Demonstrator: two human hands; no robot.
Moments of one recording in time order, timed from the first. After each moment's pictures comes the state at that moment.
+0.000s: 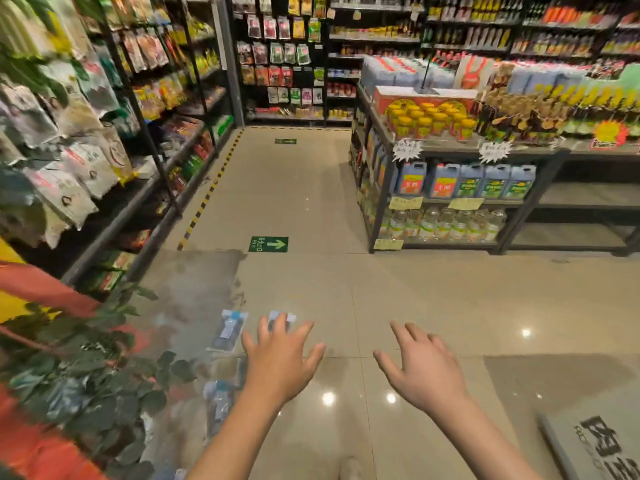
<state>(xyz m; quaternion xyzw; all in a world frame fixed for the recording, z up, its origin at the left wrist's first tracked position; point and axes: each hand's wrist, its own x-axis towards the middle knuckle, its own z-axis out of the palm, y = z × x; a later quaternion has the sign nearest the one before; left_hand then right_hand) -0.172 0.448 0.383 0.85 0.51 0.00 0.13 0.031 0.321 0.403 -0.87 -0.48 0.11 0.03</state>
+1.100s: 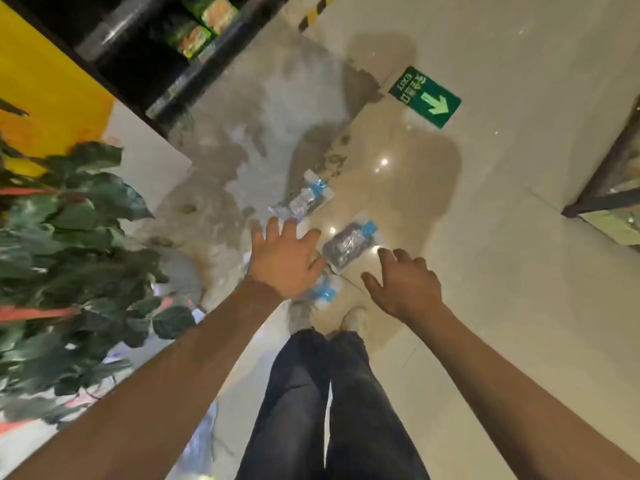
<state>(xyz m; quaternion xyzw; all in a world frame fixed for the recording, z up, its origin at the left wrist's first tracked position) -0.166 0.922 0.104 0.69 0.67 -0.15 0.21 0.052 0.928 0.090 -0.62 -0.71 0.26 -0.22</state>
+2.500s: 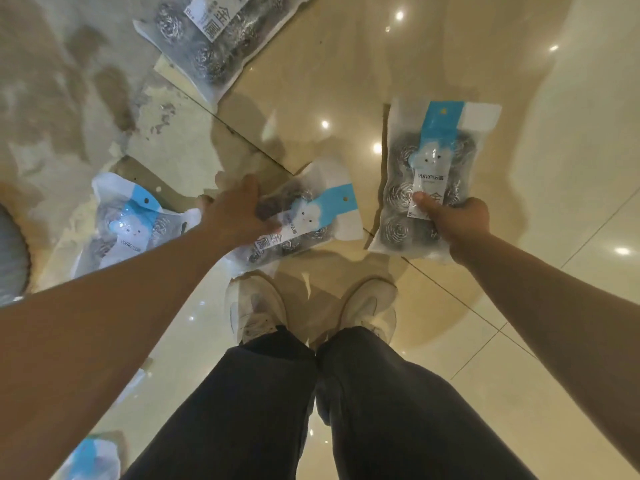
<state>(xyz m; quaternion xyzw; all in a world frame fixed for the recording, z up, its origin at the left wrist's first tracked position) -0.174 0.919 -0.507 0.49 0.73 -0.19 0.44 0.167 0.949 -0.528 -0.86 -0.23 0.45 0.04</state>
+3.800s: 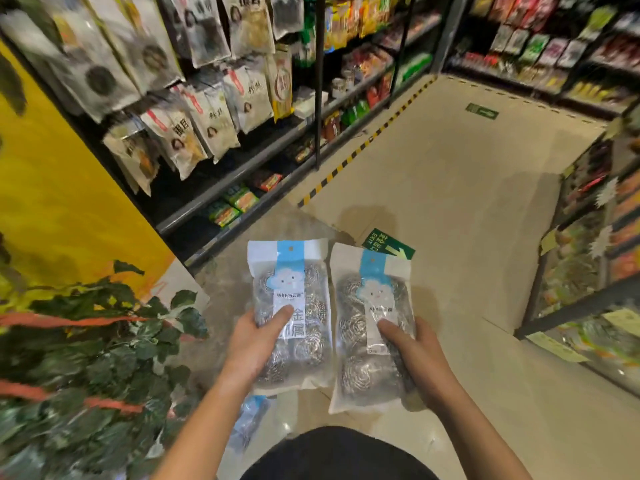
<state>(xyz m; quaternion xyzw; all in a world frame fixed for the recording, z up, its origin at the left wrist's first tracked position) -0.179 0.885 0.350 0.30 0.72 0.41 0.47 0.088 0.915 0.313 -0.62 -0.40 0.58 0.35</state>
